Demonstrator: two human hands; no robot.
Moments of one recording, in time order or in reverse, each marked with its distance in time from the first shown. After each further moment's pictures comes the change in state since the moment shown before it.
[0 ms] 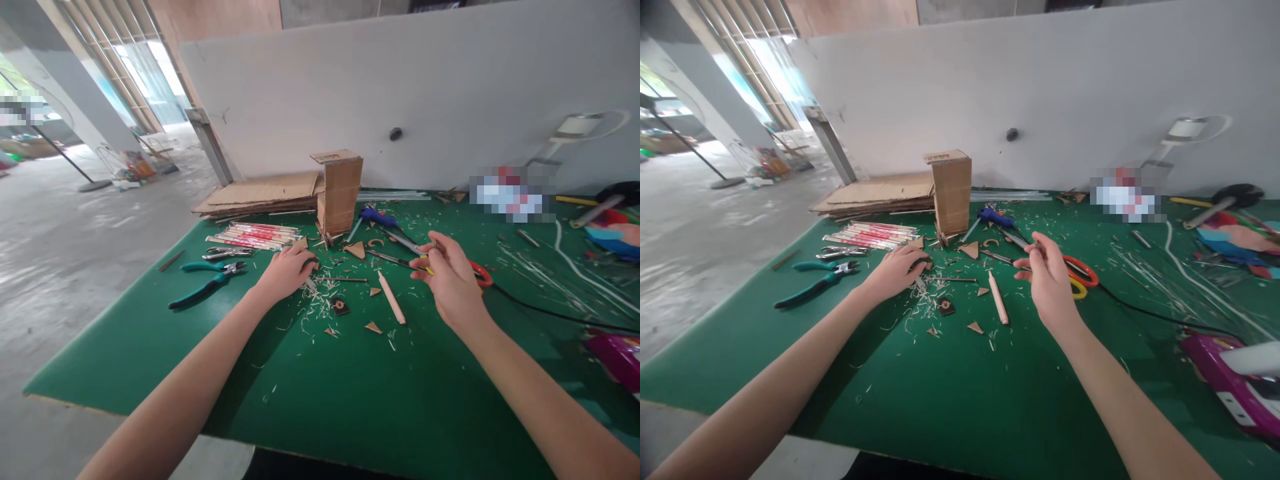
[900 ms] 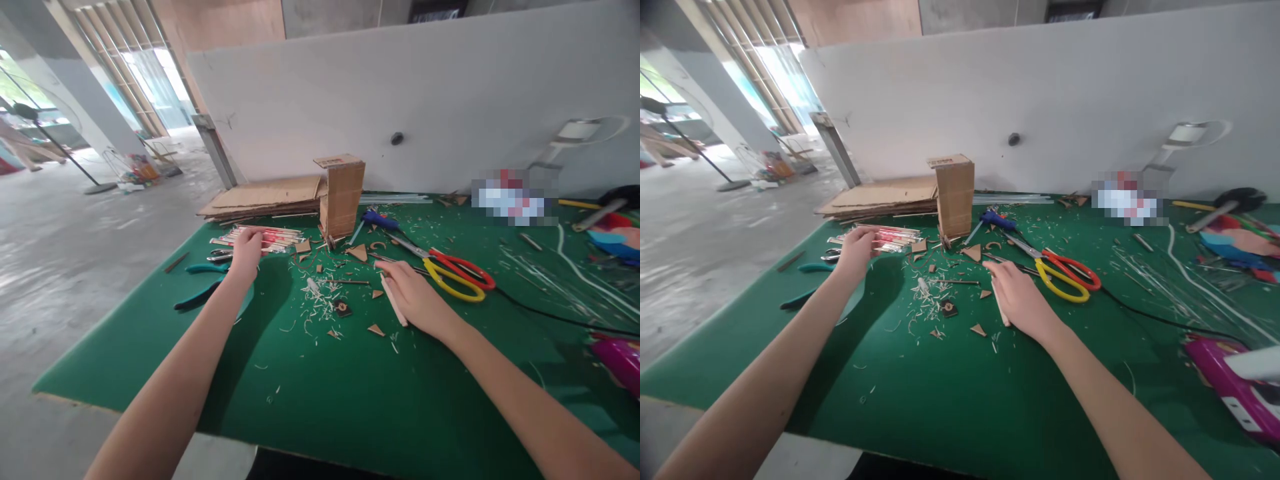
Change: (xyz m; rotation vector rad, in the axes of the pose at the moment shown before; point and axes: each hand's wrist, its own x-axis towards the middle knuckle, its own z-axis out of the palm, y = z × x) left_hand 0.014 -0.067 -0.017 -0.510 0.432 -0.514; right_hand -0.012 0.004 0.008 -0.948 -0.618 -0.398
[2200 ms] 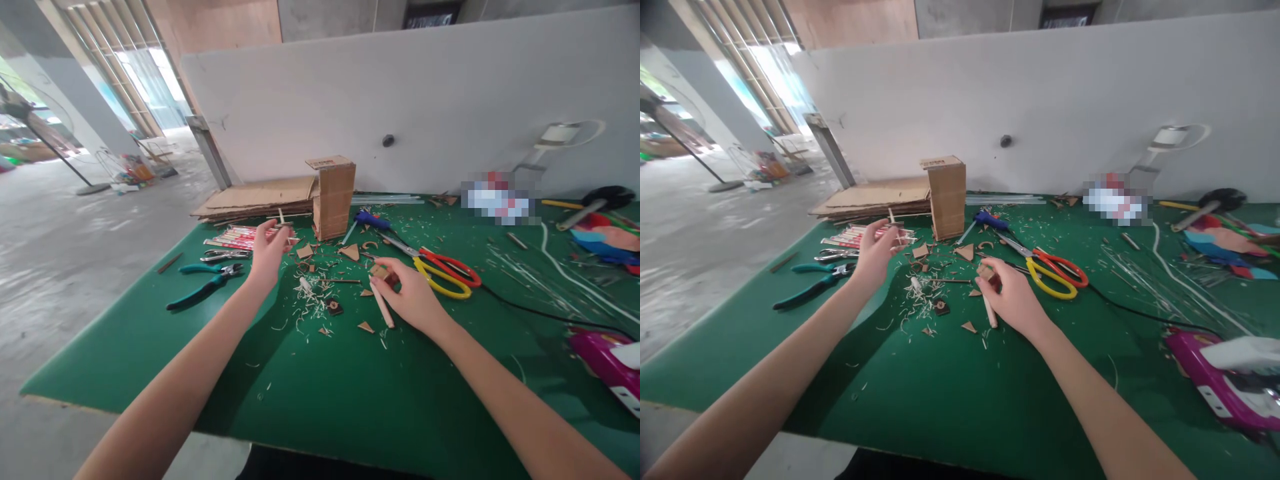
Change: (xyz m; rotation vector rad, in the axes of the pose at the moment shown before) left_hand -0.037 0.058 0.032 -0.570 -0.014 -0.080; right_hand -0.006 -0.011 -0.009 0.206 0.156 0.105
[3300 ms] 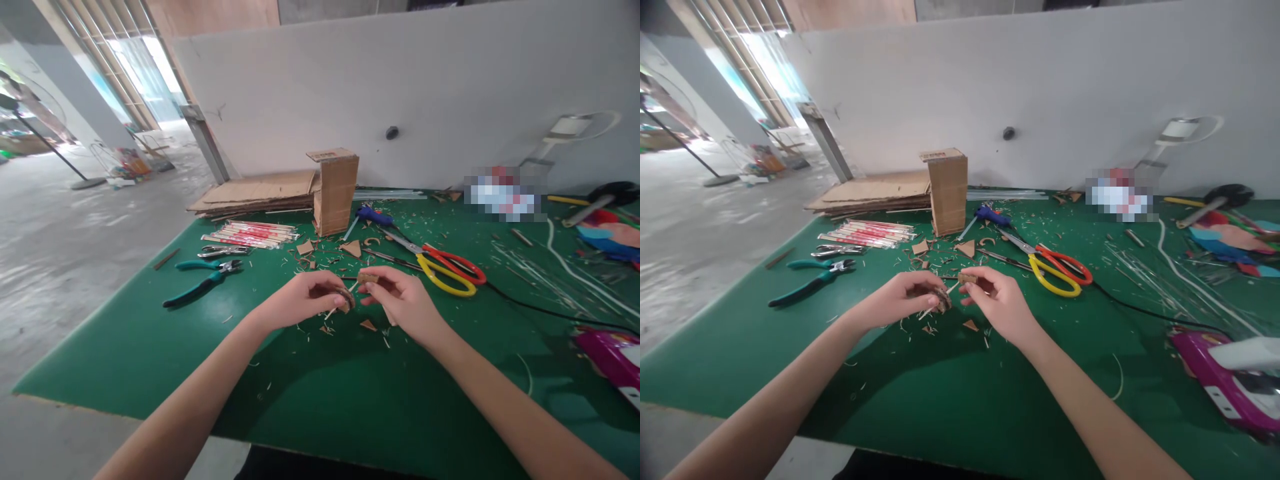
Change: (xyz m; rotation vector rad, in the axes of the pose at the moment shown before) left_hand -0.074 0.033 -0.002 0.037 -0.994 -0.017; right_hand -0.007 -0.031 0.013 0.690 -0.094 0.226
